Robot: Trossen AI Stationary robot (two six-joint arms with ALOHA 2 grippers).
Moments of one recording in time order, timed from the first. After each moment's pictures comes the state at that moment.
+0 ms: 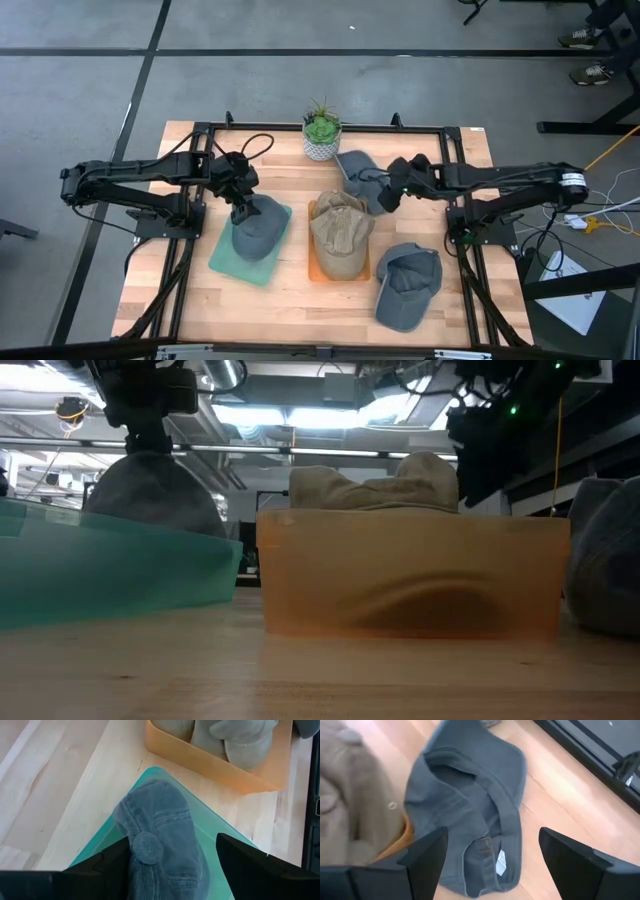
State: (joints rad) left arm 0.19 0.96 0.81 -0.80 0.20 -0.29; right arm -0.07 1.13 0.82 -0.70 0.48 0.50
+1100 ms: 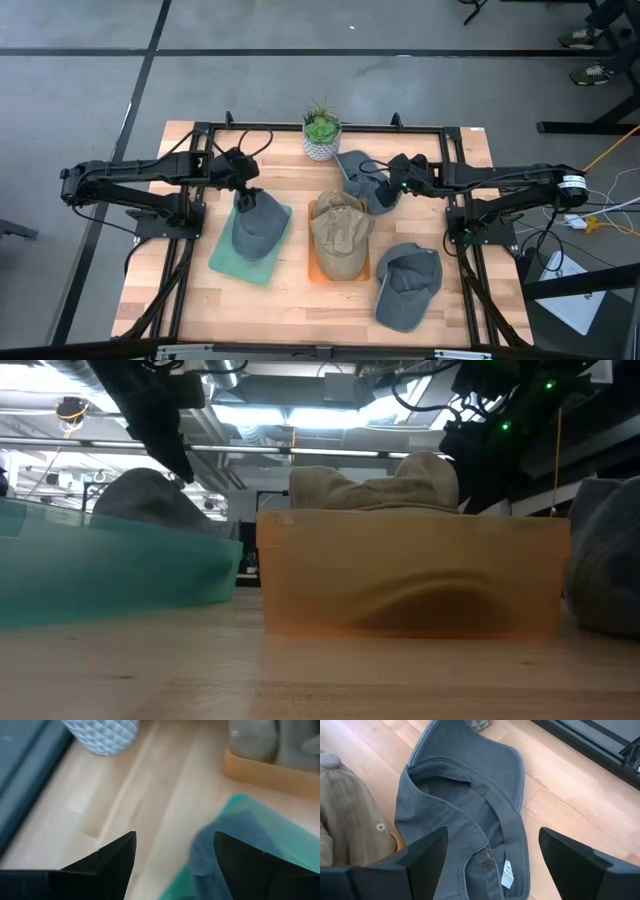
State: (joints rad) left arm 0.19 0.96 0.81 -0.76 -0.20 -0.11; right arm -0.15 1.13 0.74 -0.56 0.45 0.55
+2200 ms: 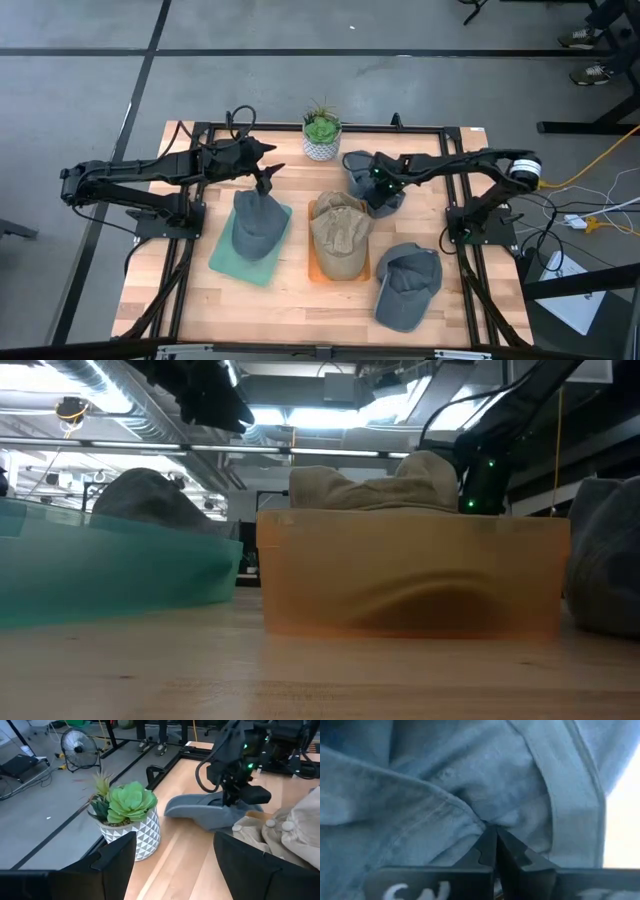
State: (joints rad) left arm 0.19 0.96 0.81 -0.26 -0.34 -0.05; right arm -0.39 1.55 0.75 -0.43 0.02 0.42
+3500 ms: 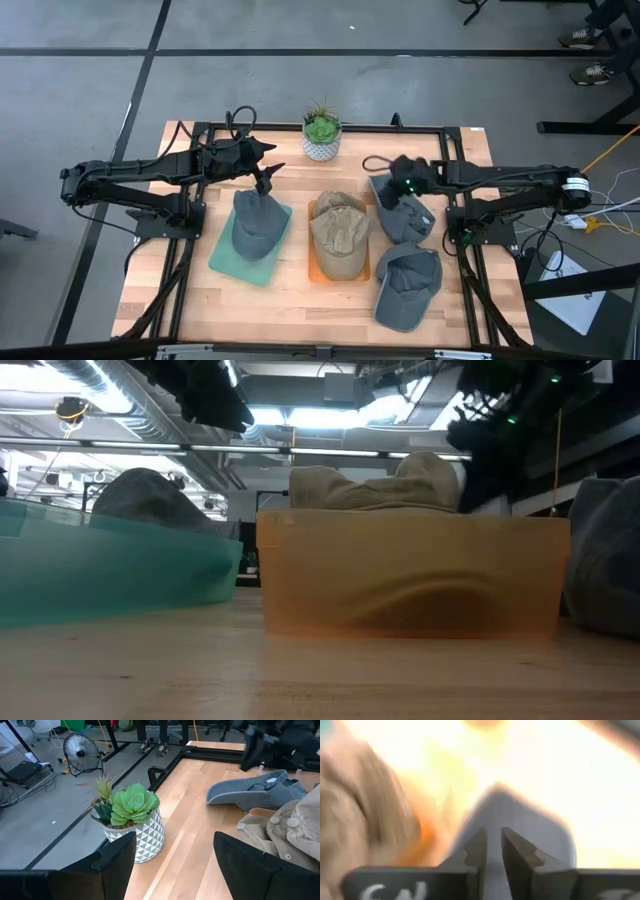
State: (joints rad) left arm 0.19 0.96 0.81 -0.25 -0.35 0.00; right arm -0.17 1.09 0.74 -0.61 0.29 0.56
